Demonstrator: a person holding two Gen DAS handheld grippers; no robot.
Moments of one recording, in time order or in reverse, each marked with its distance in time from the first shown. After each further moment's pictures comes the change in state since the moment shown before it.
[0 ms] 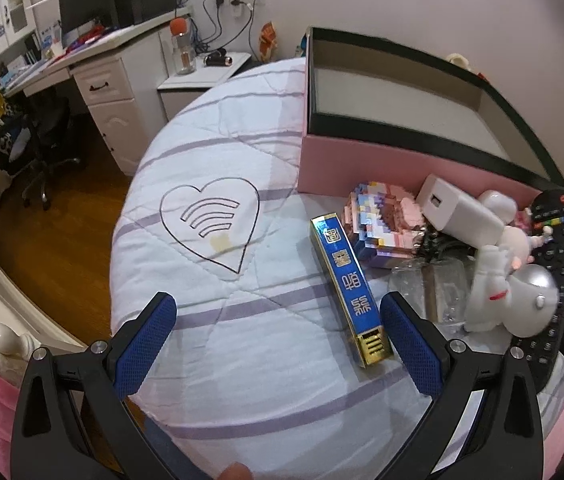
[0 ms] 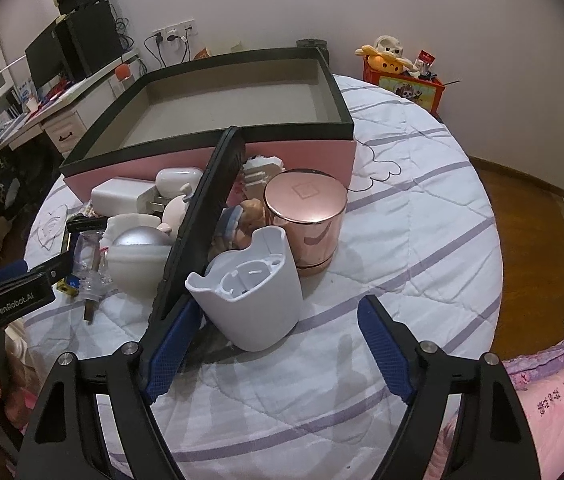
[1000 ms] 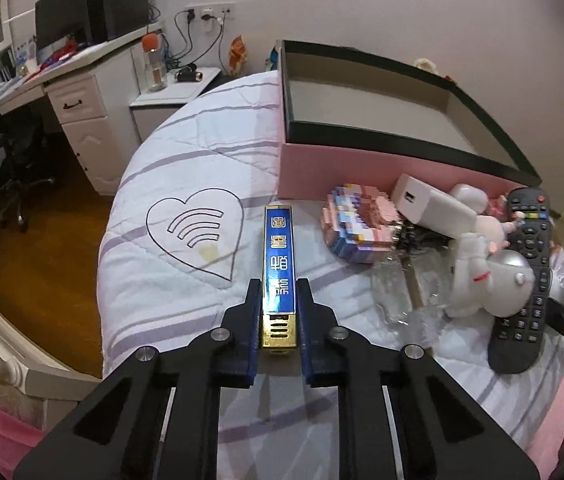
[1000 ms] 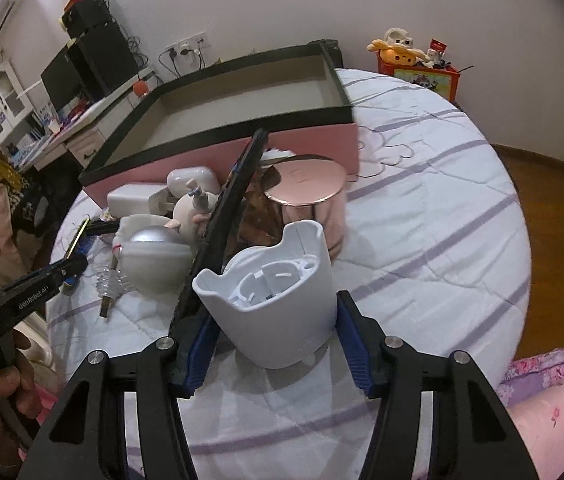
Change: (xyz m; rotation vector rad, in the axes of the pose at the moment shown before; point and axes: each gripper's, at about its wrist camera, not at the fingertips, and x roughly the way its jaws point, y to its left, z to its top) left arm -0.018 0.008 -0.009 0.069 -0.063 -0.120; right arm 0.001 -0.021 -0.013 0.069 -0.032 0.146
